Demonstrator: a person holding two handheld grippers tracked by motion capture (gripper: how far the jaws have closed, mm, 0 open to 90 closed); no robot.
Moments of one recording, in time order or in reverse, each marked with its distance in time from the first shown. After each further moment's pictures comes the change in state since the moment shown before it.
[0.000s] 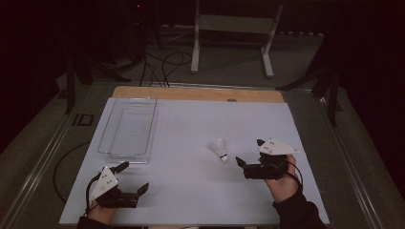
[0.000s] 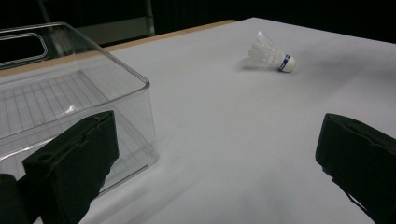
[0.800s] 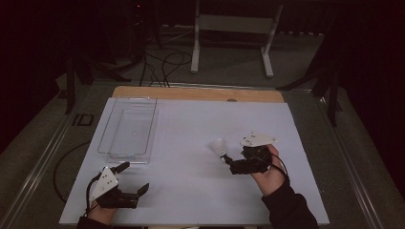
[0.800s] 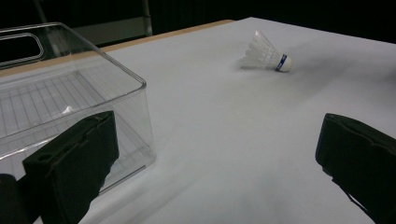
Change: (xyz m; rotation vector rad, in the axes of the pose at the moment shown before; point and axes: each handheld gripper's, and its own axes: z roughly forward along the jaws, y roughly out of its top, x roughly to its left) left arm 0.000 0.000 0.000 0.000 -0.011 0.001; right arm 0.014 0.019 0.033 0.114 0.039 -0.027
